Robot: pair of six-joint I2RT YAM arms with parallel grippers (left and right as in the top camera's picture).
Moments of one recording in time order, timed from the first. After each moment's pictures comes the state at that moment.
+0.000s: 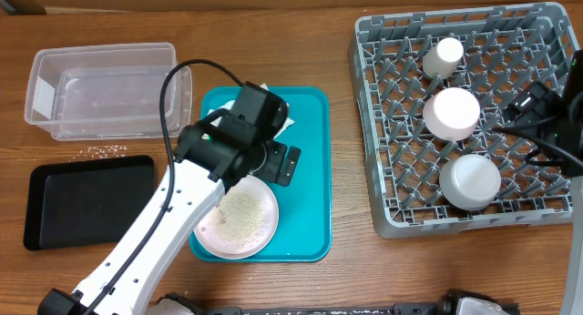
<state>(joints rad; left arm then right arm) -0.52 1.45 1.31 -1.01 -0.04 -0.13 -0.21 1.32 1.59 -1.30 0.23 0.56</state>
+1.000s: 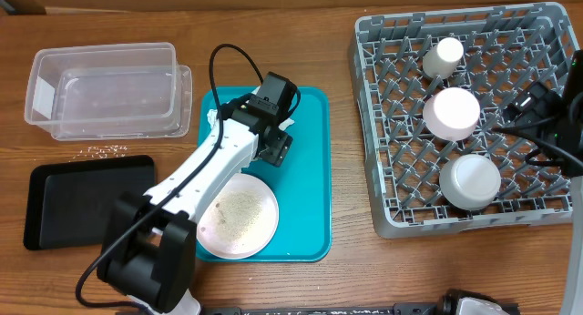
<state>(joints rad) -0.46 1.80 1.31 -0.82 -0.26 0.01 -0.21 1.32 1.59 -1.30 0.23 0.56</state>
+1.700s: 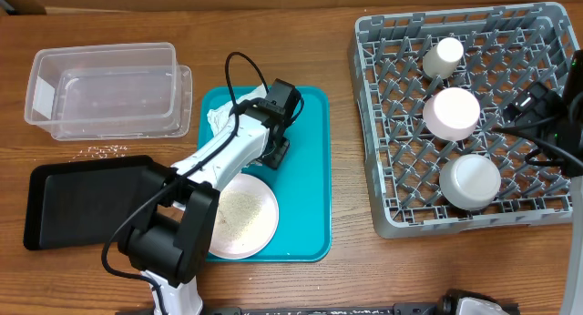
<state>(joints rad) -0.46 1.94 1.31 -0.78 -0.26 0.01 -0.21 1.32 1.59 -1.30 0.23 0.56</state>
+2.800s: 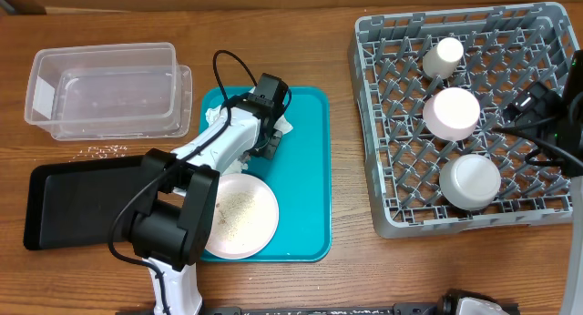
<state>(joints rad) -0.39 2.01 1.33 -0.72 -0.21 0.00 -0.21 1.32 1.59 -1.30 0.23 0.56</state>
